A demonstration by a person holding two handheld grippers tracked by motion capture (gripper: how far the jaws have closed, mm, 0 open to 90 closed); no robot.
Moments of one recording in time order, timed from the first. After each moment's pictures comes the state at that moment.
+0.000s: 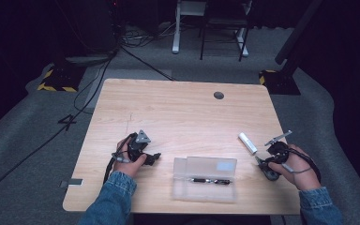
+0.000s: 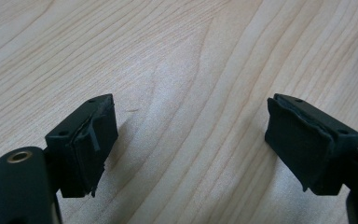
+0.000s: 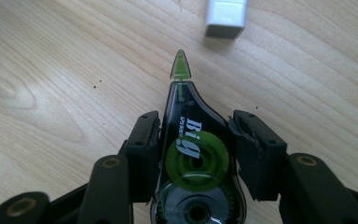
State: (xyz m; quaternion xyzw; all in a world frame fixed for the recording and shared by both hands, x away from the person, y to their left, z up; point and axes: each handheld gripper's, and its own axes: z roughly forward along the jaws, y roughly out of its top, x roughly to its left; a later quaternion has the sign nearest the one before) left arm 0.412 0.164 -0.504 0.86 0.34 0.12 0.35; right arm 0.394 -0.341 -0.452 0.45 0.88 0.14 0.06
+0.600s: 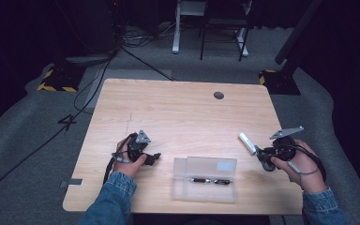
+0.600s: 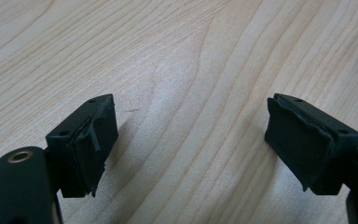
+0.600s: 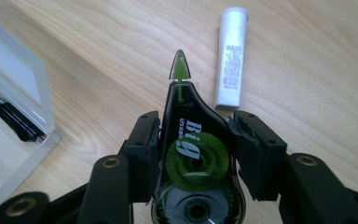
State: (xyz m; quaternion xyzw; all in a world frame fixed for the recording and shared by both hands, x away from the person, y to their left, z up) left arm 0.412 0.164 -0.504 0.86 0.34 0.13 0.35; right arm 0.381 -0.329 -0.406 0.43 0.86 0.24 0.12
